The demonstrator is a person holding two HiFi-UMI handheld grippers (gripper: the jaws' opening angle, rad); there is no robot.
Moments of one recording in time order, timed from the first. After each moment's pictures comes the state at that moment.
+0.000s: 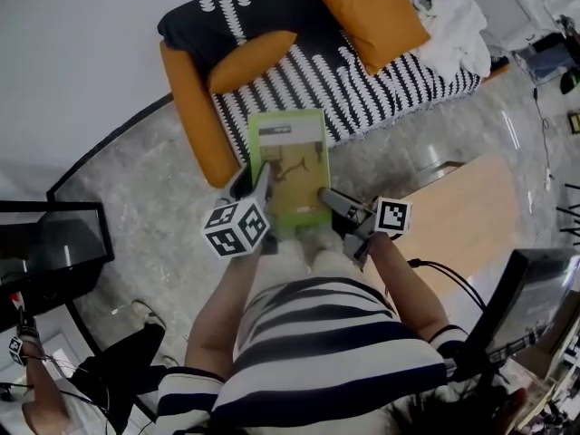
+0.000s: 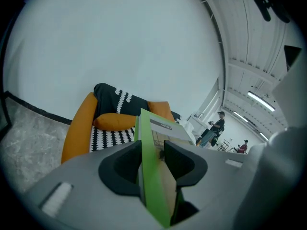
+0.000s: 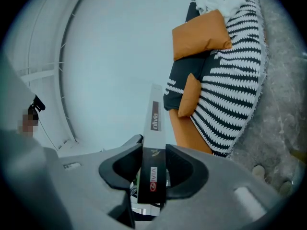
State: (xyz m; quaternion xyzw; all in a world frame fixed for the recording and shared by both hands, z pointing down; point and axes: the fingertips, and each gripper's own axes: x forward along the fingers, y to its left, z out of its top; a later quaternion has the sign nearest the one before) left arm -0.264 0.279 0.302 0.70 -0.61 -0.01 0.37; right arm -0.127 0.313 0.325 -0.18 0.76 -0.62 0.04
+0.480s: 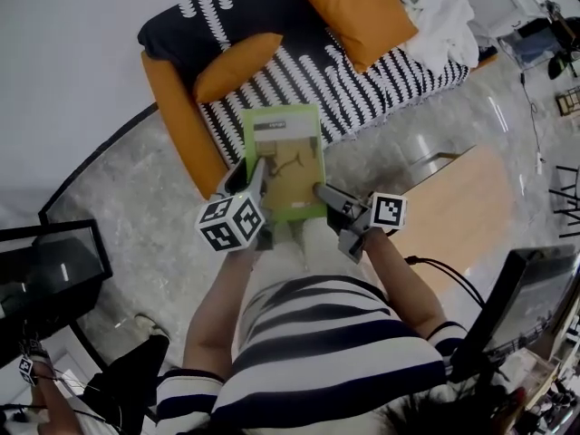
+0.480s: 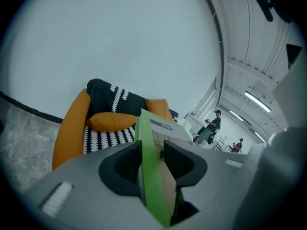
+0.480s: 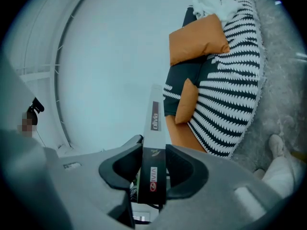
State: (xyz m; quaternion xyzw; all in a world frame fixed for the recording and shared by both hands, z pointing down) left arm -0.275 0.236 0.312 0.71 -0.59 -0.01 0.38; right arm -0.140 0.279 0.330 -0.21 0.75 -0.62 0.06
